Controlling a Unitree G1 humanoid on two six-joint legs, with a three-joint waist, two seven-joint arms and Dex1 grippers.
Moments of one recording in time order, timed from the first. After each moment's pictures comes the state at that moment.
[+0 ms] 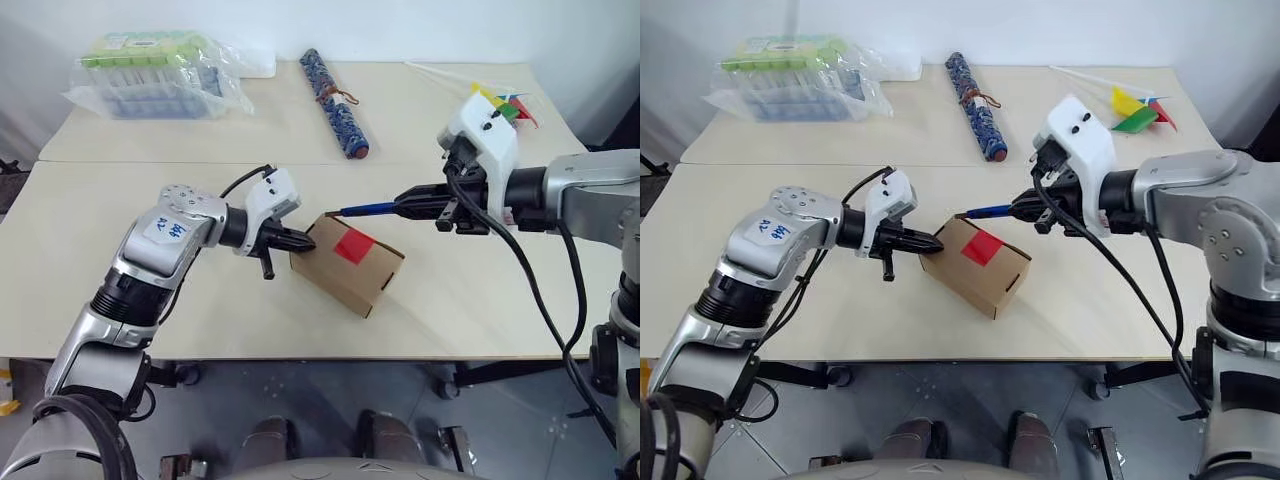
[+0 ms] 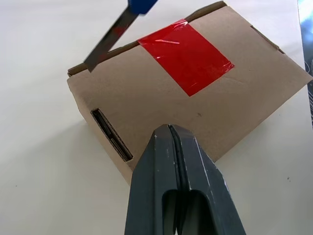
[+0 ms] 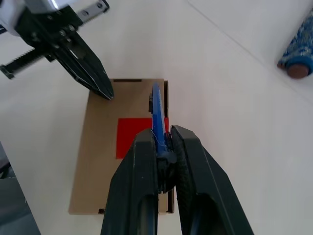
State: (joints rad) left arm -0.90 0.63 -0.29 0.05 -0.27 0.79 -1.02; right arm -1.01 -0.80 0.00 -0.42 0.73 1.50 0.64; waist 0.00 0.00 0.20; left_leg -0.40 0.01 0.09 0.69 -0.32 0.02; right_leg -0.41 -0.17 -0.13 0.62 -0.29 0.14
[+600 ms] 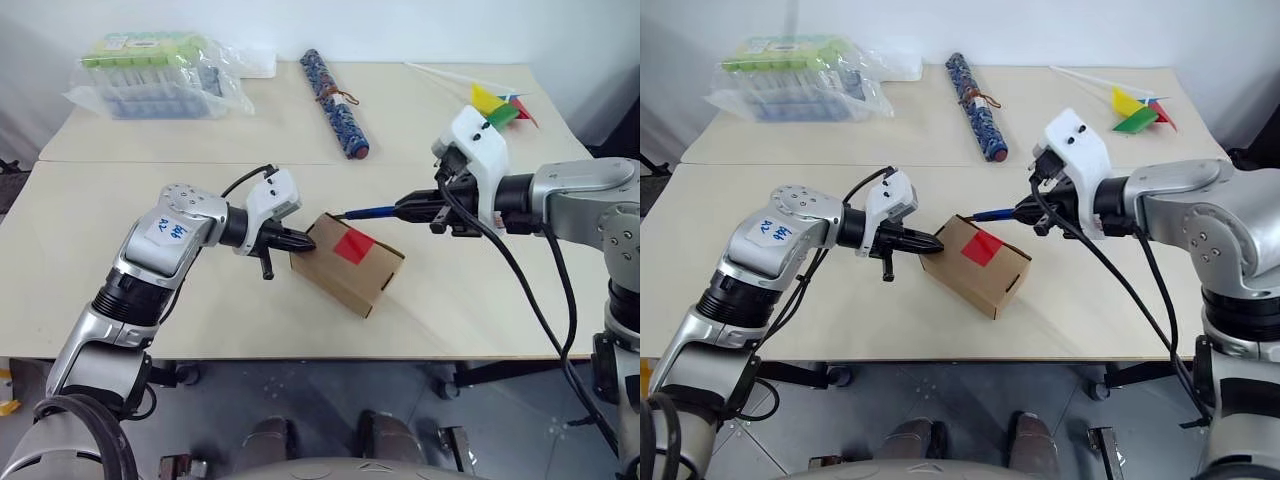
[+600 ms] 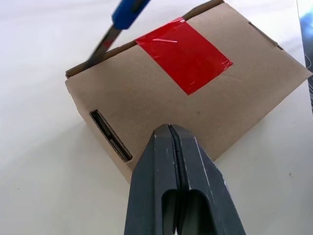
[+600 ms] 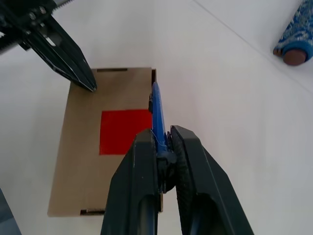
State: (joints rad) left arm -0.90 0.63 -0.29 0.05 -0.24 0.77 -1.05; right arm -0.97 -0.82 0.03 -0.39 0.70 1.44 0.64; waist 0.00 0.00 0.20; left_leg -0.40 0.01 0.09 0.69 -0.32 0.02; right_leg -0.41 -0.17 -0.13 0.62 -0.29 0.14
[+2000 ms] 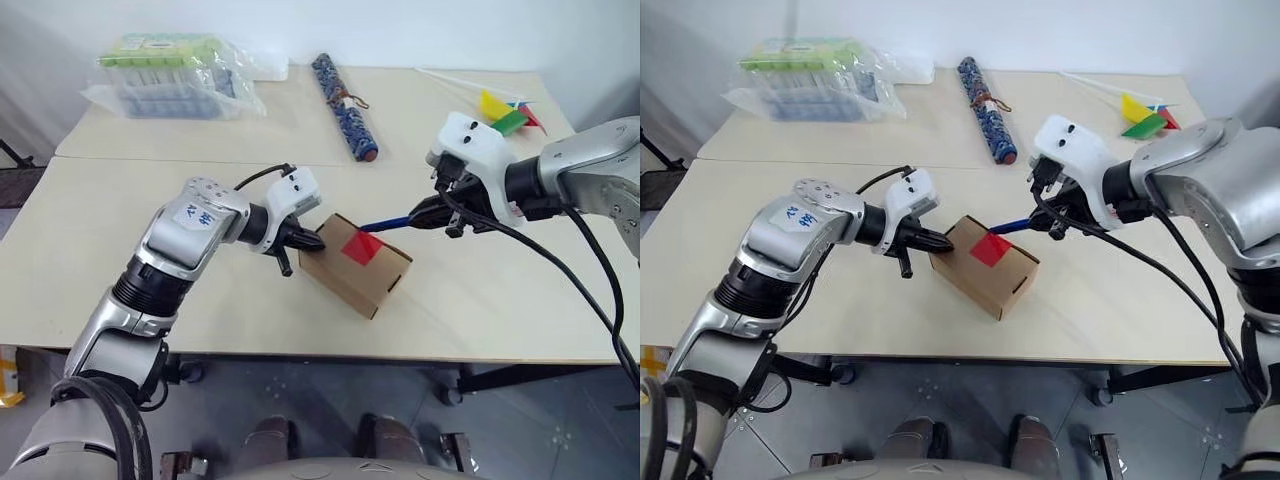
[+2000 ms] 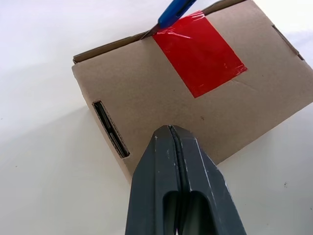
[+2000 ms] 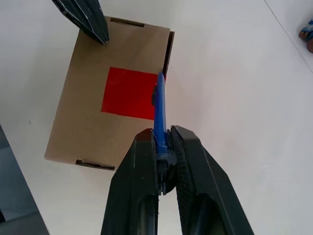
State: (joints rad) left arm -0.99 0.56 -0.36 0.04 -0.21 1.04 -0.95; right arm -1.17 -1.01 0.36 -0.30 0.58 1.37 0.93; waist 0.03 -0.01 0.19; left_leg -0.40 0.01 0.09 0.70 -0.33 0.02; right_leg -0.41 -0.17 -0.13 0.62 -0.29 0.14
